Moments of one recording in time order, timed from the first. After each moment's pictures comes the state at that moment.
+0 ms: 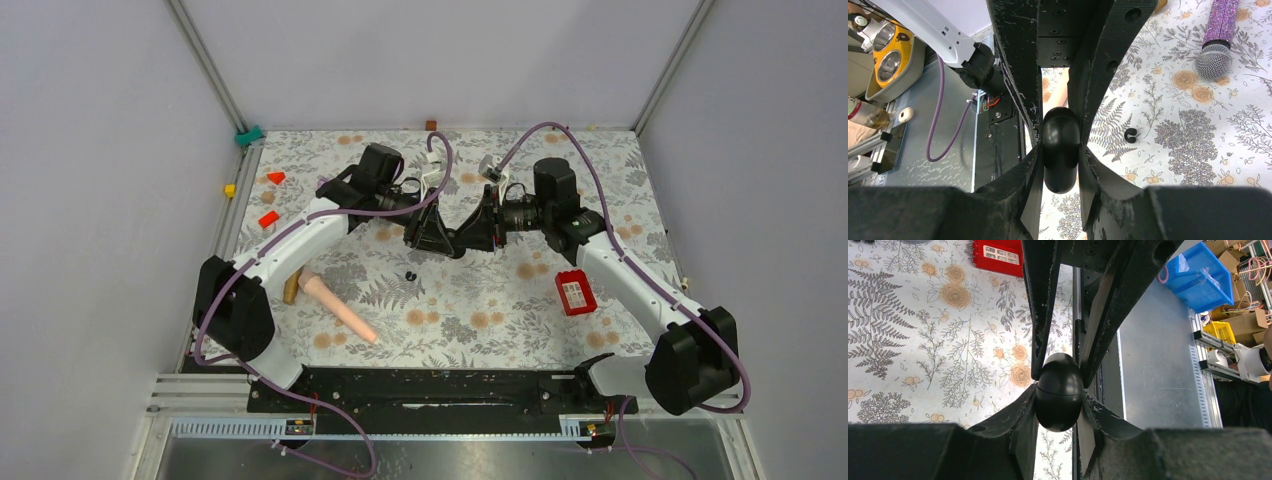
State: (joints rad) left arm -0.56 1.59 1.35 -0.50 1.10 0.11; right arm 0.42 1.31 1.02 -0.13 -1.04 0.04
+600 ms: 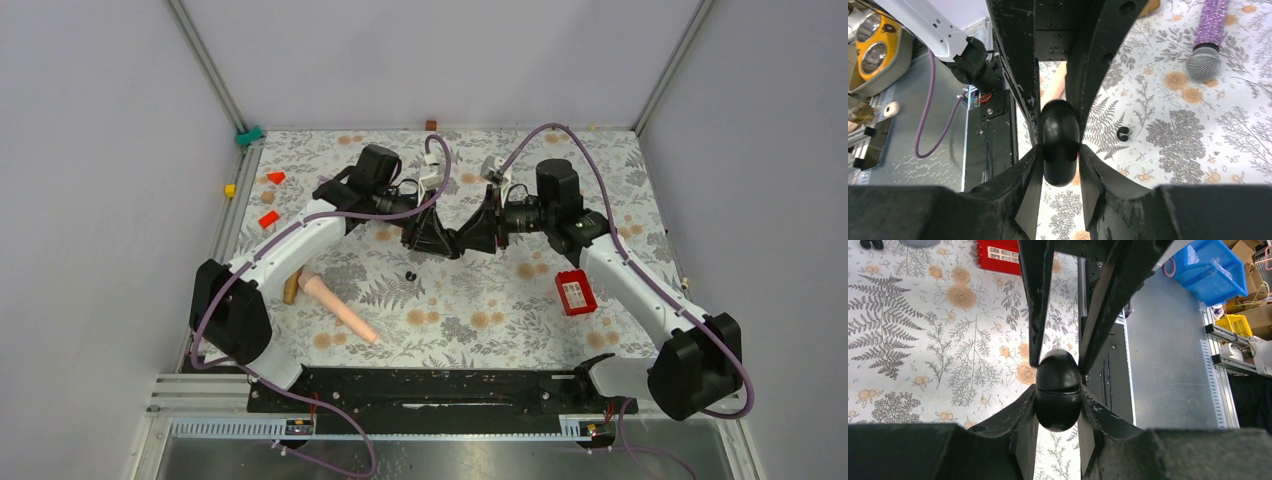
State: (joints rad) left arm -0.56 1.57 1.34 -0.50 1.09 0.16; right arm 0.42 1.29 1.02 -0.16 -1.03 -0.02
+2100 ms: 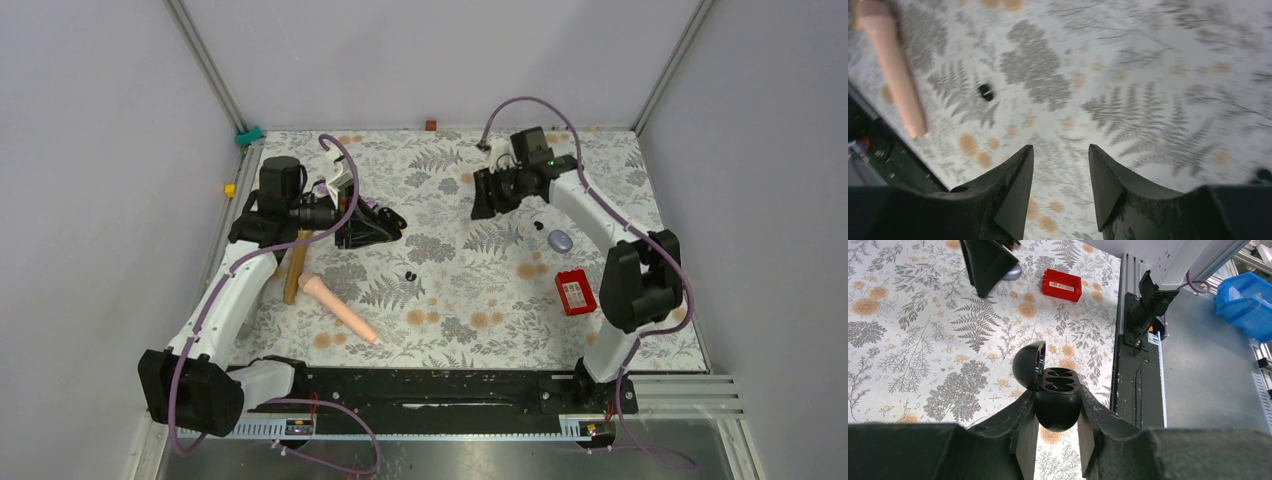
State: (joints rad) left arm -0.19 1.18 1.08 -0.44 1.21 0.21; right arm 0.36 1.73 1.40 -0.62 -0.52 -0.02
